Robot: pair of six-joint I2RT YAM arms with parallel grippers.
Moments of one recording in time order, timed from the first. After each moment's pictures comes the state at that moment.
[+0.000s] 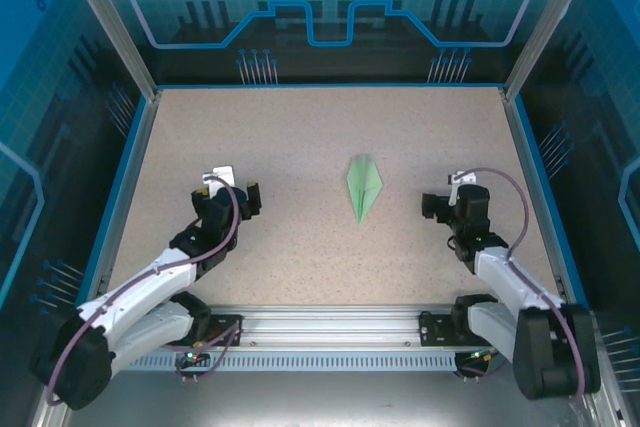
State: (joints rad) left arm -0.48 0.96 0.45 -0.06 -0.65 -0.32; right arm 0.06 1.06 0.33 0.15 0.13 0.04
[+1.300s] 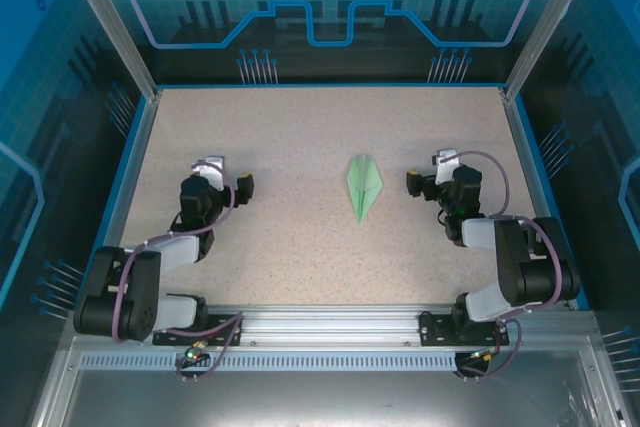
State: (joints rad) left arm -0.04 1.35 0.33 0.66 0.02 -0.08; right arm 0.03 1.50 0.41 0.67 -0.10 -0.06
